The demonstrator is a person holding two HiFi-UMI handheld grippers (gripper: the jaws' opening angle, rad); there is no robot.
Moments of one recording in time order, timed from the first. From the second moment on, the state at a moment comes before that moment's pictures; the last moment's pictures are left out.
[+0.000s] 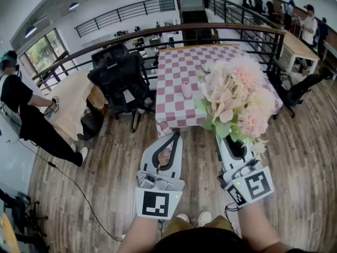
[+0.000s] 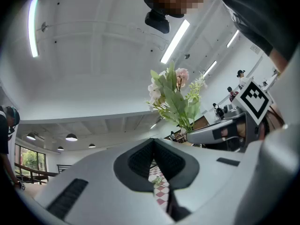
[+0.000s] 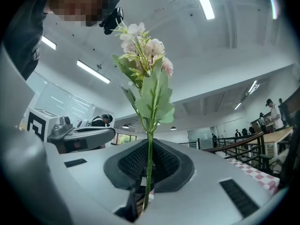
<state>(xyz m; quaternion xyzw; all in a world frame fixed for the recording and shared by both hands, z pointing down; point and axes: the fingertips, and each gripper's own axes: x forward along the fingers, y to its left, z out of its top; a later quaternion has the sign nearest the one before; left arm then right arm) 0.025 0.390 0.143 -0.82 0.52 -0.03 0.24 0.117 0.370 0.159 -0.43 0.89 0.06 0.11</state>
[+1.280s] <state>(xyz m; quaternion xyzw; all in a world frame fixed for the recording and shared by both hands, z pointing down) 0.062 0.325 0.164 -0.81 0.54 0.00 0.23 0.151 0.309 0.183 -0.41 0.90 0.08 0.12</state>
